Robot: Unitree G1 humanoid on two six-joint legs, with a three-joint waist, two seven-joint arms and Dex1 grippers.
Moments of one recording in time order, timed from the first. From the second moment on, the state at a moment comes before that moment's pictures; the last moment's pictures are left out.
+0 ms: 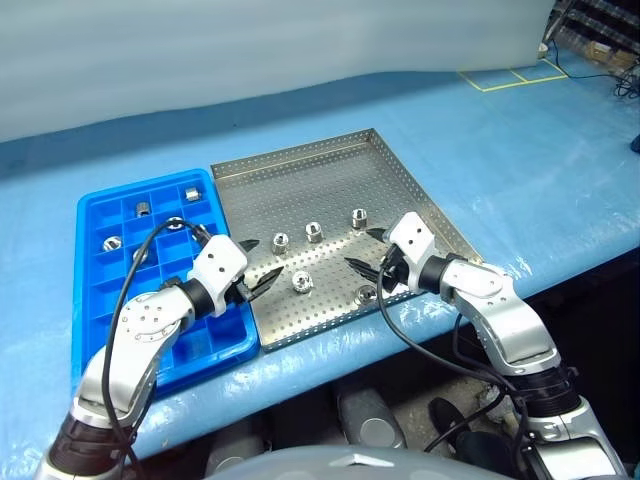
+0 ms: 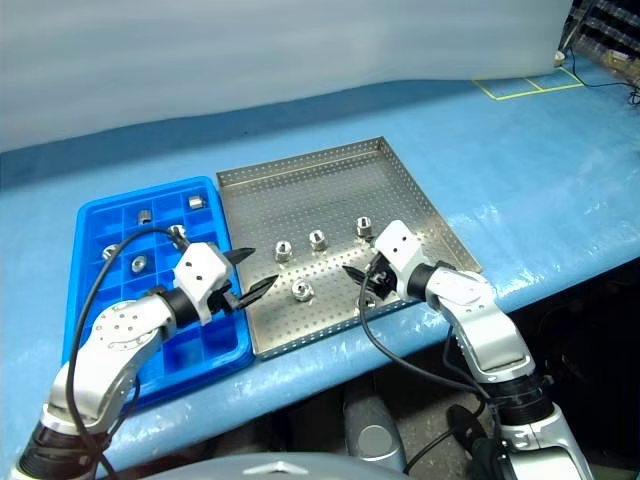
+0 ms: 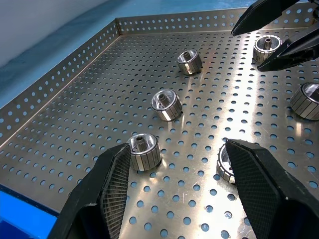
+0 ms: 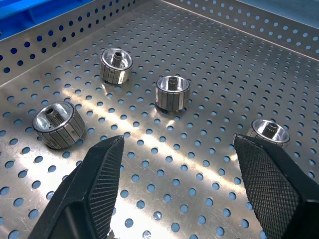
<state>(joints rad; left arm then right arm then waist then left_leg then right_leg) -0.01 0.55 -0.09 -0.55 -0.20 0.52 -0.55 -0.23 -0.50 0.15 -0.28 0.18 0.51 0.66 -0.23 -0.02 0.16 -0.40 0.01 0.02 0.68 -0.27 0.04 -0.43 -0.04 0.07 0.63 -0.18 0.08</state>
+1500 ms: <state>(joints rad) -0.39 0.64 -0.46 -0.18 0.10 0.49 -0.87 -0.15 -0.49 0.15 -0.36 0.20 0.51 0.60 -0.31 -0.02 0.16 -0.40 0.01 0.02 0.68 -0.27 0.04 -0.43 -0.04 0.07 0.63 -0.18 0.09</state>
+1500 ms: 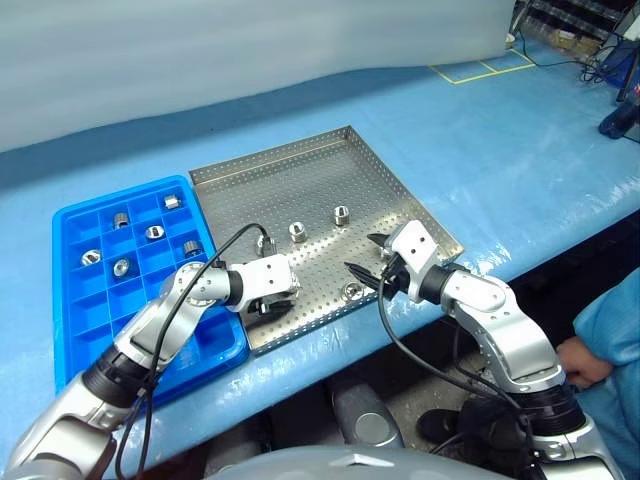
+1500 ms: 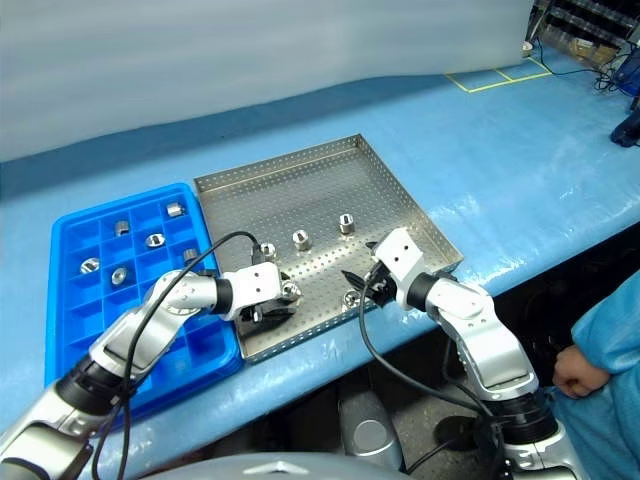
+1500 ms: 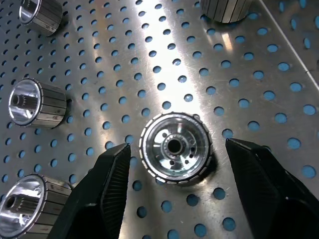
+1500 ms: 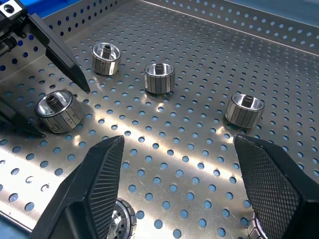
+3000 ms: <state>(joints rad) -0.30 0.47 -0.02 -0.50 -0.24 0.79 -0.74 -0.18 -0.47 0.26 -0.37 0.30 0.53 0.76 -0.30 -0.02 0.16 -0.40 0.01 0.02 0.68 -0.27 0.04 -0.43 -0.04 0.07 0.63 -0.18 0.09</state>
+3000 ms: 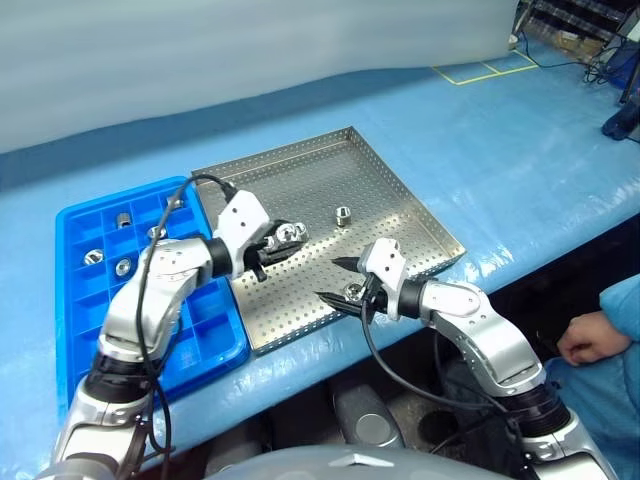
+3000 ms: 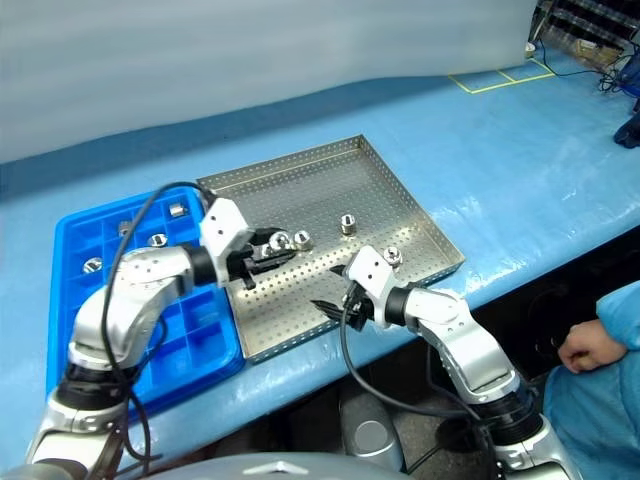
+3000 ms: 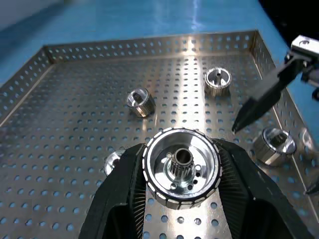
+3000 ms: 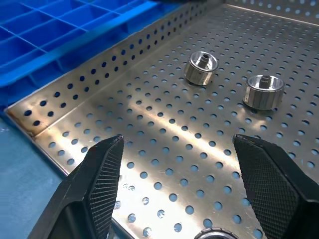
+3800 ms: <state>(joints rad) 0.10 0.51 0.28 -0.67 -0.03 1.00 -0.26 -0.33 -0.39 0.39 -0.27 0.35 0.54 0.89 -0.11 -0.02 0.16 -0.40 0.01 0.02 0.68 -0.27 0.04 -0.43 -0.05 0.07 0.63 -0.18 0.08</state>
